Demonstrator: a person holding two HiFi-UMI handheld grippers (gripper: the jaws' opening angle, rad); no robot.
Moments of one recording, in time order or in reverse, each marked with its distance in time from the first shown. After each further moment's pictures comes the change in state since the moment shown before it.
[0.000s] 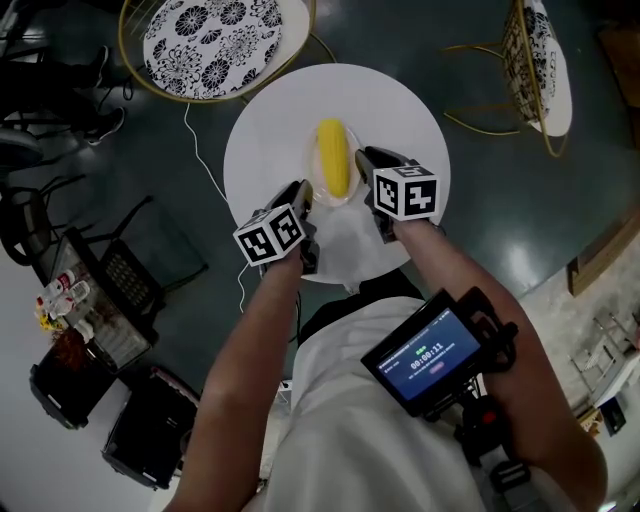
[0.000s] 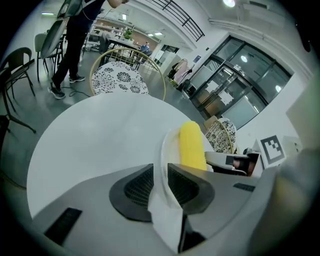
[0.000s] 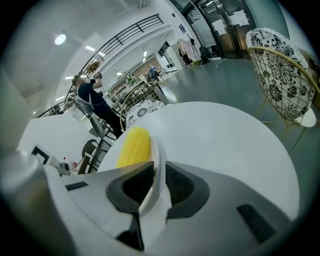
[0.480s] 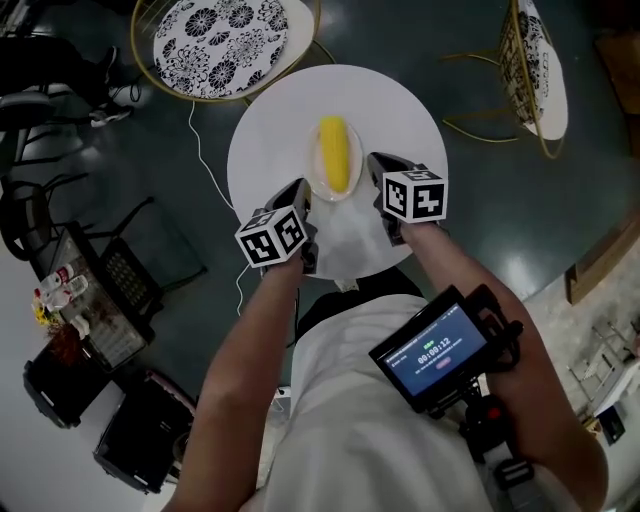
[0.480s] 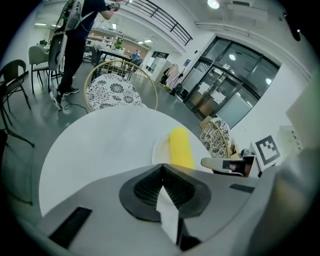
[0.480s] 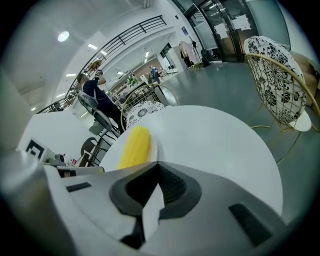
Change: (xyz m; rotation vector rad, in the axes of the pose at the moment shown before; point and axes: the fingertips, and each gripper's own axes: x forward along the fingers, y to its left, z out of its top) left arm -0.022 -0.018 0.007 0.099 -0.067 -0.019; right arm -0.025 -0.005 -0.007 -0.028 -0.010 -0.017
